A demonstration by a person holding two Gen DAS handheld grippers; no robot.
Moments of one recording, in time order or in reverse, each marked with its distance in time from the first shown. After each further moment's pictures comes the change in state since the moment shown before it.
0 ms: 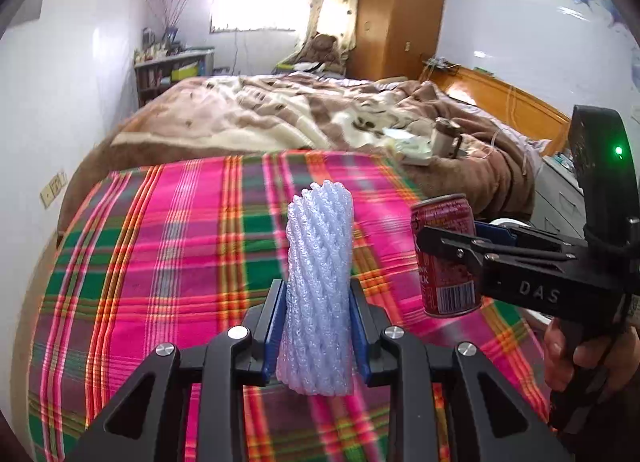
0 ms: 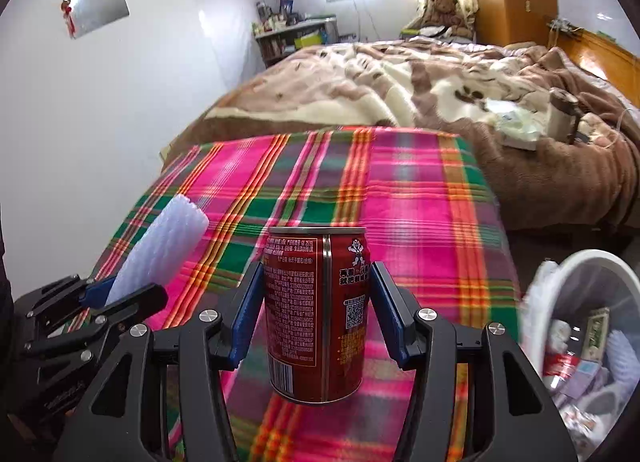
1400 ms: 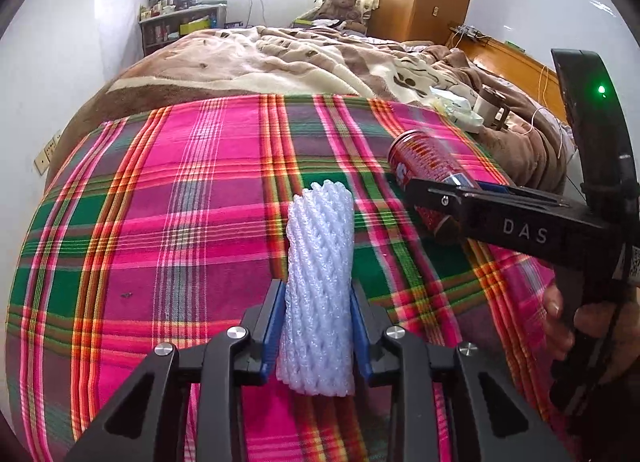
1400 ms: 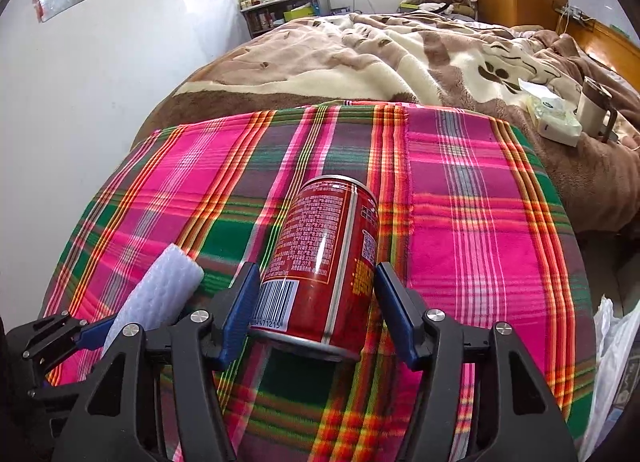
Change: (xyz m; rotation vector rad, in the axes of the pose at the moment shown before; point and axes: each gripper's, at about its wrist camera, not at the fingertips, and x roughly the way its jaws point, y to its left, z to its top) left arm 0.109 0.086 0.001 -0.049 0.166 0.025; right arm 0.122 0.020 0.034 0.002 0.108 -0.019
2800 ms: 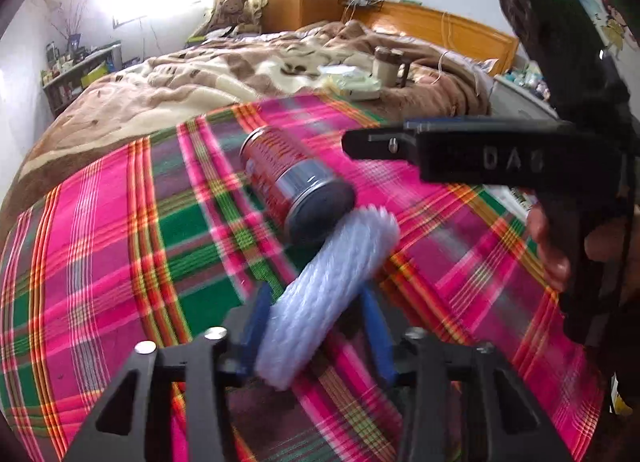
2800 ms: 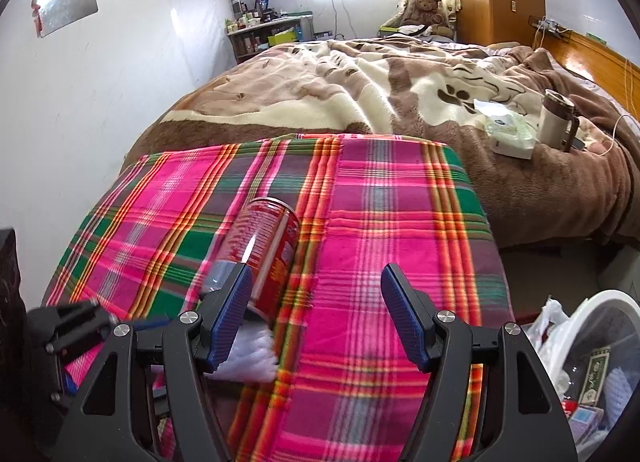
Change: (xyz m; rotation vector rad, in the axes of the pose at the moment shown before) left arm 0.014 -0.070 0.008 0.311 0.027 -0.180; right arm -0.041 -0.032 -0.001 0.014 -0.080 -0.064
